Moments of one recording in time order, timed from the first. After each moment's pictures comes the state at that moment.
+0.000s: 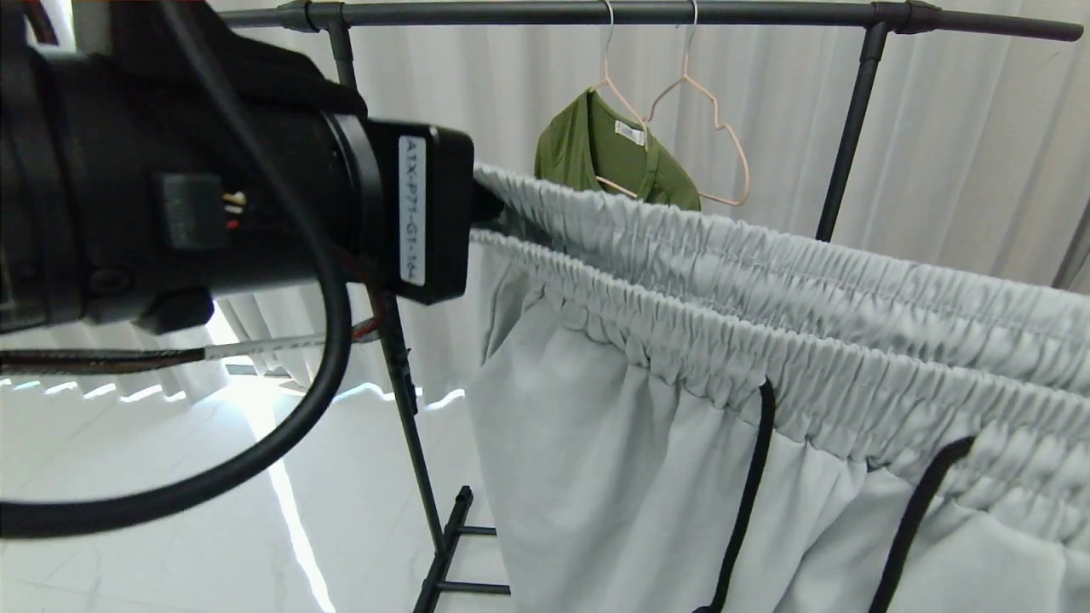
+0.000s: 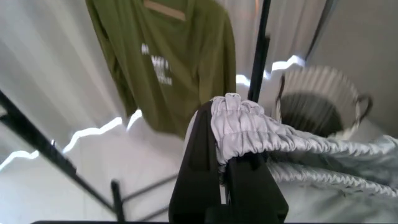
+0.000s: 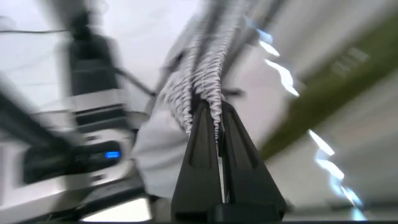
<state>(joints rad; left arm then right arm) -0.95 1.43 -1.47 0.33 0.39 -0.05 1.05 1.08 -1.47 0.77 0.09 -0.21</state>
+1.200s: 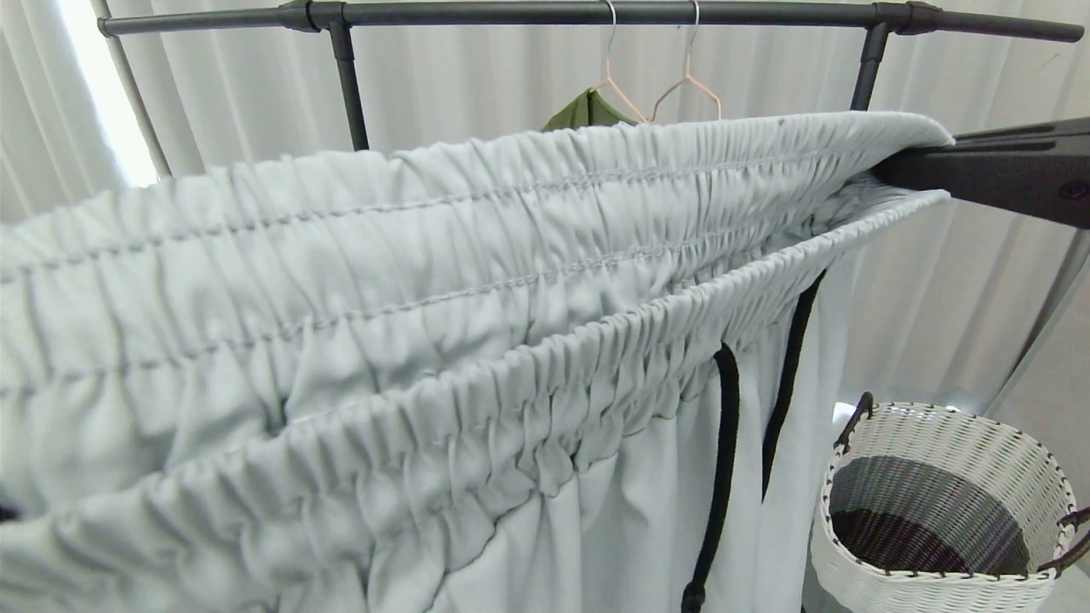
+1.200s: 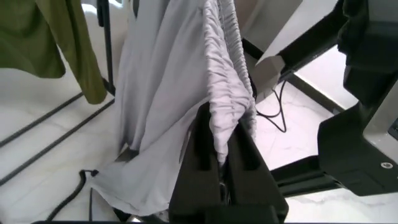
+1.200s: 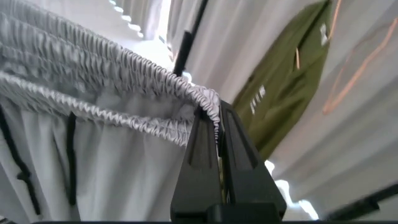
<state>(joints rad) -1.20 1.12 -1.47 0.69 0.02 -0.32 0.88 1.23 -1.34 0.21 0.01 -0.22</state>
